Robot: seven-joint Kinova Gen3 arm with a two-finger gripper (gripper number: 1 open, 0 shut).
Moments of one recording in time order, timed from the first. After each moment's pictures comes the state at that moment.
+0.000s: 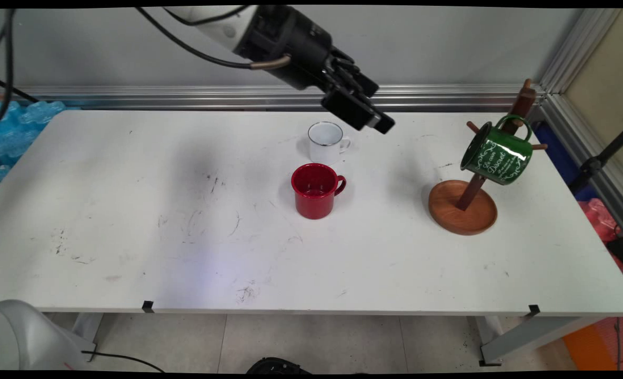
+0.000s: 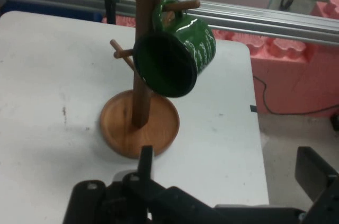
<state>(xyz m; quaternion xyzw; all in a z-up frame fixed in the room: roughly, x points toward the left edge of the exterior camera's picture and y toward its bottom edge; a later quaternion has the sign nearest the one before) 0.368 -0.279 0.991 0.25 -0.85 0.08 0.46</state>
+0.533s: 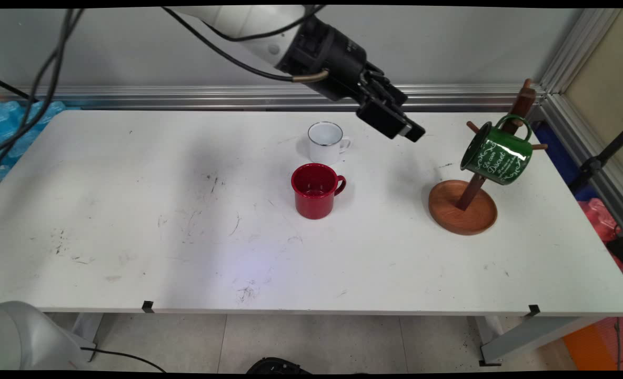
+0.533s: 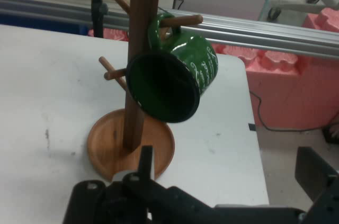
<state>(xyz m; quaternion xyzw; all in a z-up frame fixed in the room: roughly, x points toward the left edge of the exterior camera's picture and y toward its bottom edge) 0.337 -0.312 0.963 0.24 -0.85 0.06 0.47</state>
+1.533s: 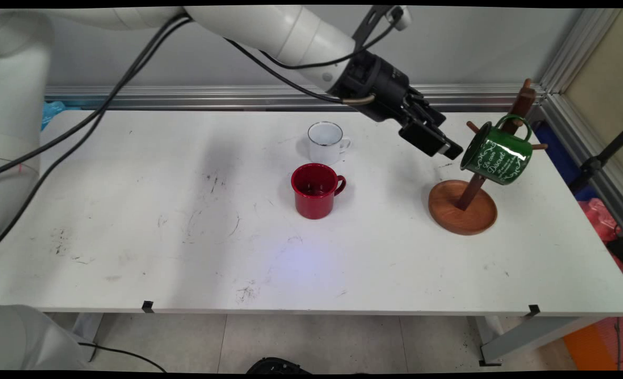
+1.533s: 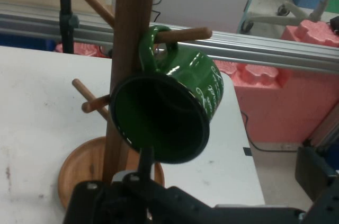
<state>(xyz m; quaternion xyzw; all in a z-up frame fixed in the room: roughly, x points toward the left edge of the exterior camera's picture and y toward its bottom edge) 0.291 -0.365 0.911 0.21 -0.84 0.03 0.50</state>
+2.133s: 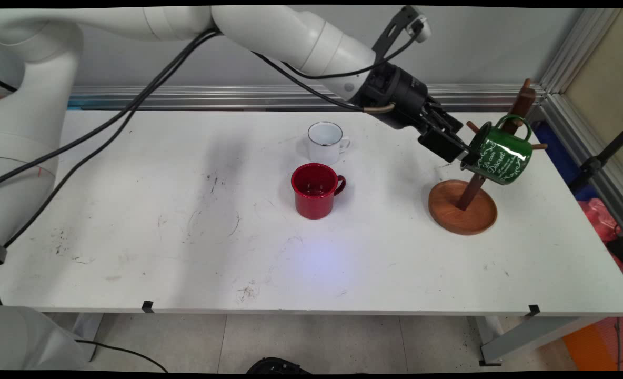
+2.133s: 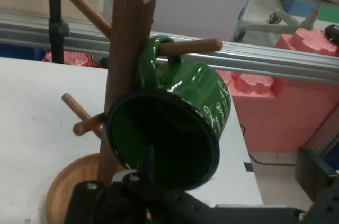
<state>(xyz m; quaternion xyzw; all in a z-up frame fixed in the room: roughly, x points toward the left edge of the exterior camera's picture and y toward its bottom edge) 0.267 -0.384 0.891 0.21 -0.83 0.02 0.51</state>
